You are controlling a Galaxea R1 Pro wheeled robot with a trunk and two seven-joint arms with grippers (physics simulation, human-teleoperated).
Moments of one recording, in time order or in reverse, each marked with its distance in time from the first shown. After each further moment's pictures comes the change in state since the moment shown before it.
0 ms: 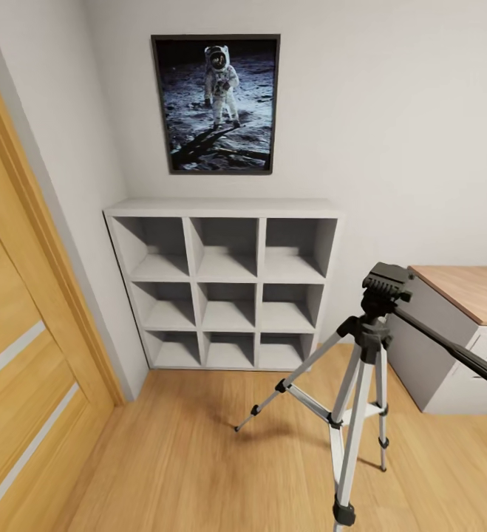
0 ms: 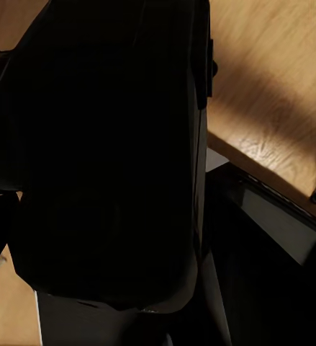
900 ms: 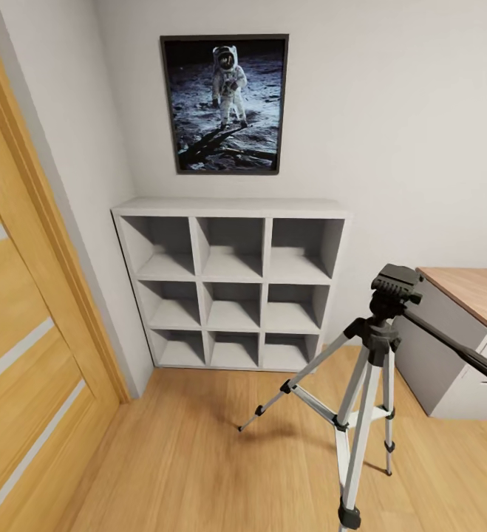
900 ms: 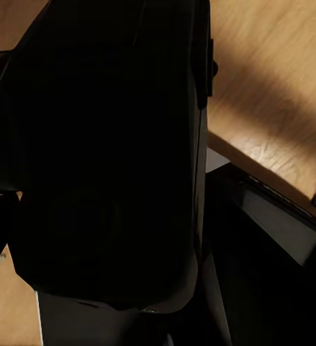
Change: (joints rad) left arm 0.000 0.001 0.000 0.000 0.000 0.000 0.000; right arm 0.000 -0.002 0.000 0.000 0.000 0.001 0.000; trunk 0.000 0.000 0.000
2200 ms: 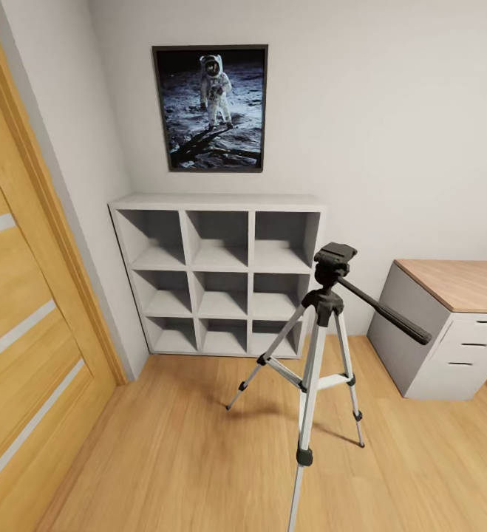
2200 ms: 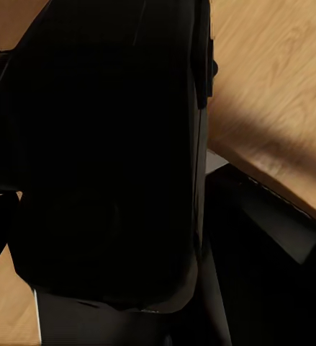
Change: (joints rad) left arm -0.003 0.000 0.001 0.000 0.000 0.000 0.000; right arm 0.000 -0.004 0.000 0.000 0.002 -0.001 0.001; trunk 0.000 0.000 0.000
